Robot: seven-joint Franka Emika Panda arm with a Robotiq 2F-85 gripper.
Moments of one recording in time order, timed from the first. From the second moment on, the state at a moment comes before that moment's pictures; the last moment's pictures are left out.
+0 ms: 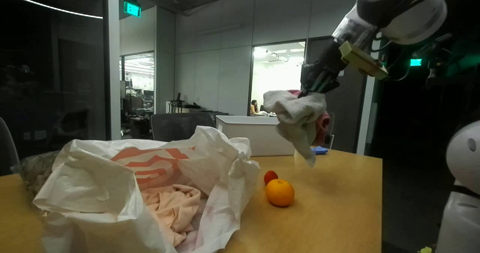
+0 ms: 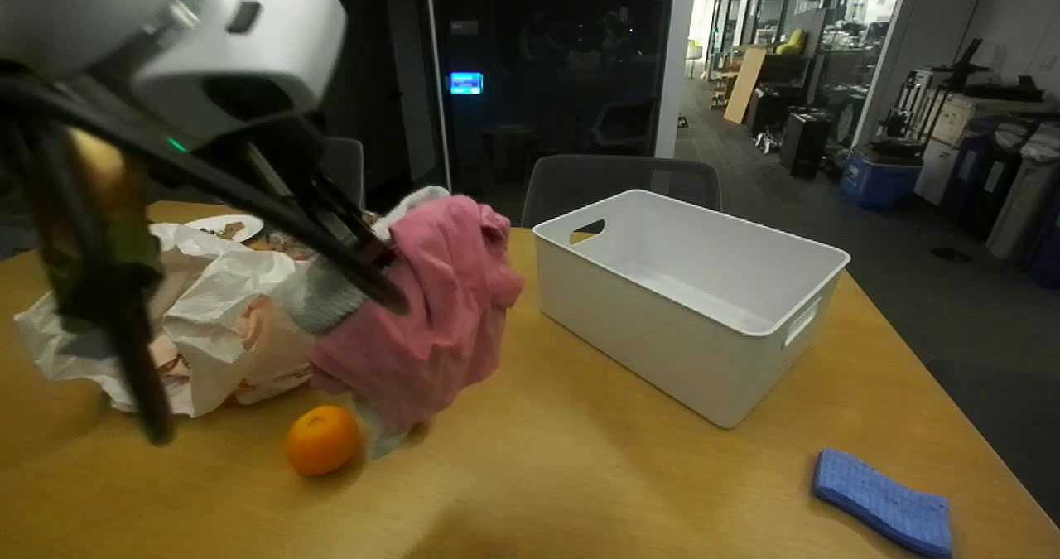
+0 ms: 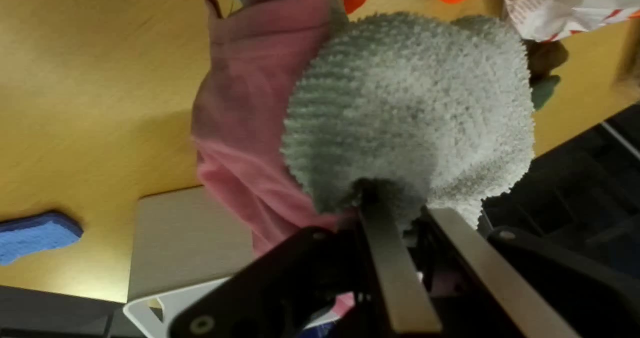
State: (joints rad) arm -0.24 -1.05 -0.03 -2.80 0.13 2.35 0.18
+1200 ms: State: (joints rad) arm -0.28 -0.69 0.21 -2.74 -0.19 2.67 0.43
